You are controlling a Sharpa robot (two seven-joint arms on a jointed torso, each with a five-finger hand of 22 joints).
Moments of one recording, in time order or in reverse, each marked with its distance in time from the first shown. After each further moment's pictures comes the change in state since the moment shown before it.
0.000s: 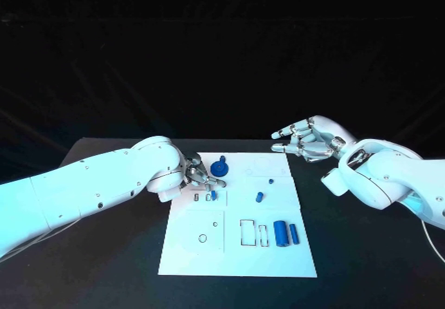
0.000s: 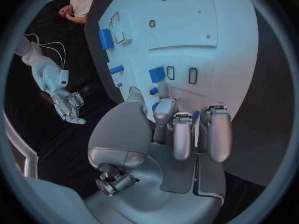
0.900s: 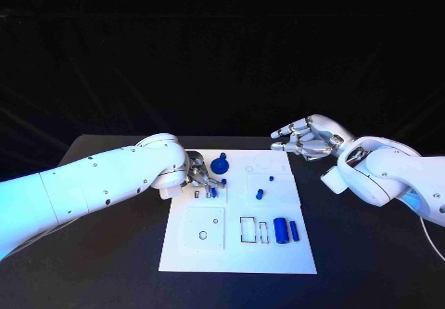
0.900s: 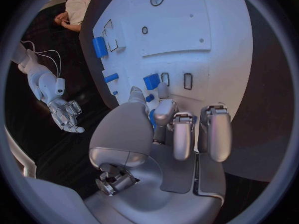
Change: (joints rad) left arm 0.000 0.032 -0.007 -0.027 -0.036 0.066 -0.030; left_hand 0.026 0.026 -0.014 -0.004 0.000 -0.018 -0.004 0.027 0.040 0.001 0.000 0.007 0.007 0.000 0.000 0.000 0.000 0.000 0.000 0.000 0.000 0.000; right arm 0.000 0.012 -0.003 -0.013 -0.009 0.016 -0.019; right_hand -0.005 0.005 -0.003 0.003 0.008 0.000 0.000 0.003 0.000 0.000 0.000 0.000 0.000 0.000 0.000 -0.004 -0.001 0.000 0.000 0.000 -0.004 -0.002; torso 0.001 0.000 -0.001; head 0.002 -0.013
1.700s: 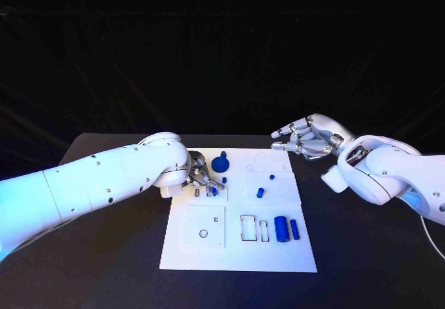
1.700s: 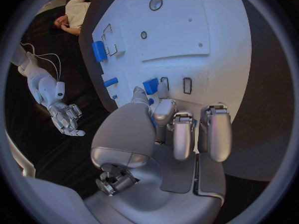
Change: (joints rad) left arm 0.000 0.009 -0.002 -0.006 -0.004 0.036 -0.007; left_hand 0.039 0.025 -0.003 -0.003 0.000 -0.014 0.000 0.024 0.037 0.003 -0.003 0.000 -0.001 0.000 0.000 0.000 0.000 0.000 0.000 0.000 0.000 0.000; right arm 0.000 0.003 -0.001 -0.006 -0.002 0.009 -0.008; right_hand 0.004 0.004 0.000 0.000 0.010 0.000 0.000 0.001 0.000 0.000 0.000 0.000 -0.001 0.000 0.000 0.000 -0.001 0.000 0.000 0.000 0.000 -0.001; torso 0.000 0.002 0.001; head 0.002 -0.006
